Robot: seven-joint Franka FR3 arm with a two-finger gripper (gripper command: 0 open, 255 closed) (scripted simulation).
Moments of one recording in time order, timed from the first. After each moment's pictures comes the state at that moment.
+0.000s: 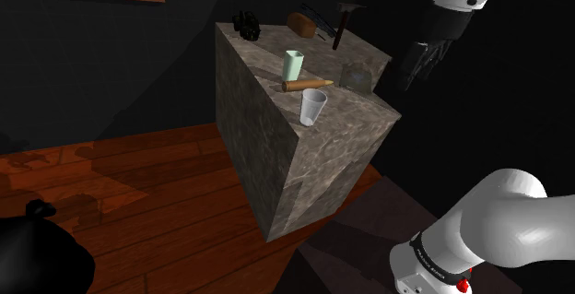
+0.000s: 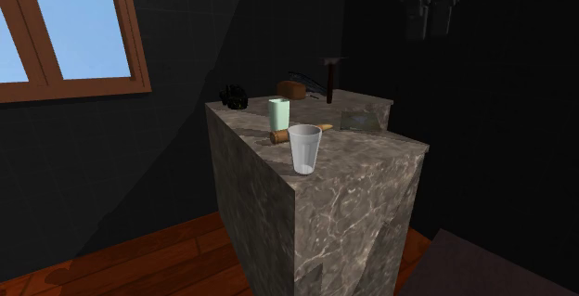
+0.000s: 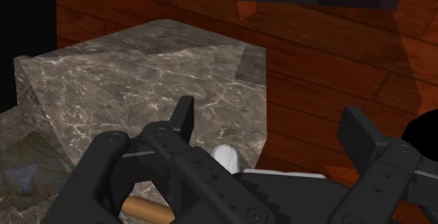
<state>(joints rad) 0.00 -0.78 0.04 -2.27 -0.07 1.45 0.01</state>
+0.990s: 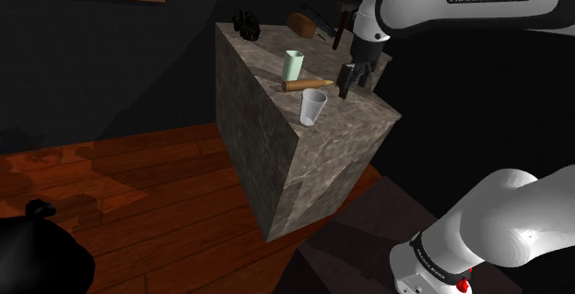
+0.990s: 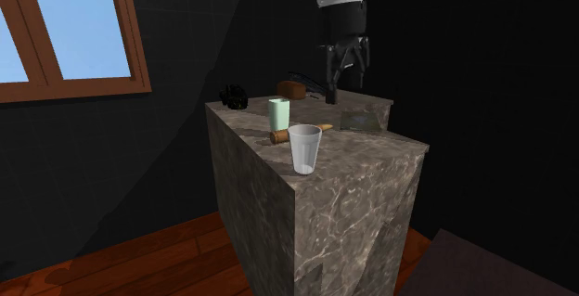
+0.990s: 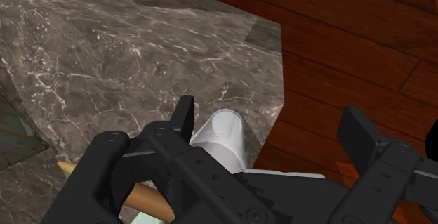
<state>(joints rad) -0.01 -0.41 0.05 -2.27 -0.13 1.84 0.01</state>
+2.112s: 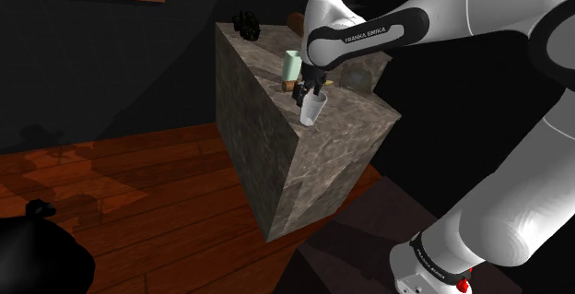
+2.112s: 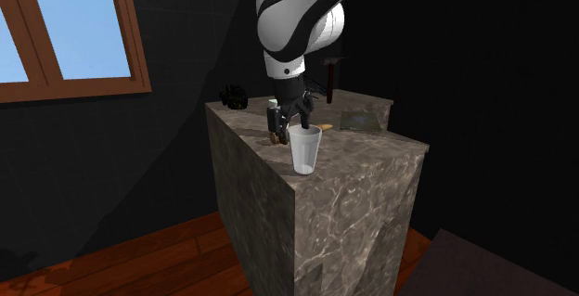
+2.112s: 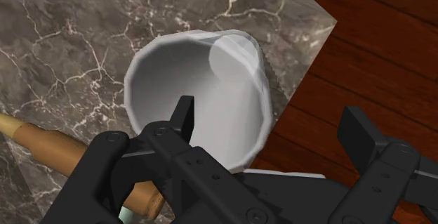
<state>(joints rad) -0.02 0.12 0.05 -2.04 -0.23 2.14 0.04</state>
